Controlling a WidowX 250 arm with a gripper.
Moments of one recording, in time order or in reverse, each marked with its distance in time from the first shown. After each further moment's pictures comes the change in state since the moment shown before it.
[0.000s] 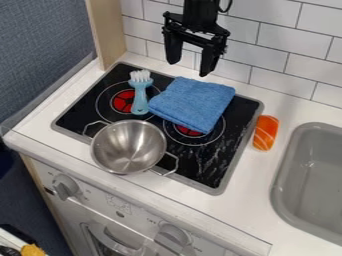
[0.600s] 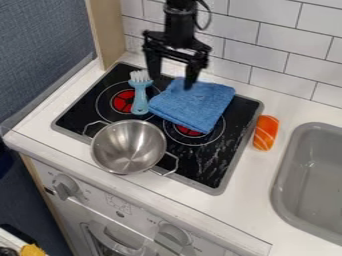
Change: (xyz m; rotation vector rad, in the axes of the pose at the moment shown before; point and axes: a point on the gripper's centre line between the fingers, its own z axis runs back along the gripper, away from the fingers) arm -0.022 0.025 -0.020 0.026 -0.036 0.228
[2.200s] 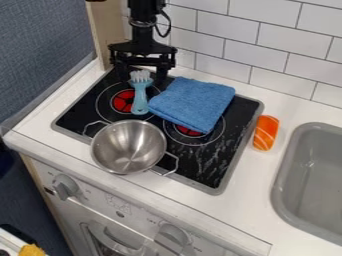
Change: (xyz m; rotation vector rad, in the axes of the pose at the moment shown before) arm 0.013 0.054 -0.035 0.035 -0.036 0.410
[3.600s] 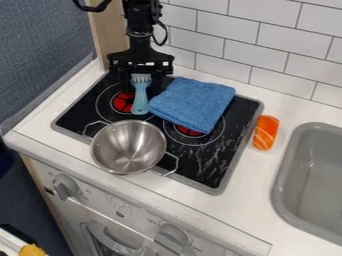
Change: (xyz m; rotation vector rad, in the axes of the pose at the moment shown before) arm 0.001 0.009 -0.017 -0.006 -0.001 0.013
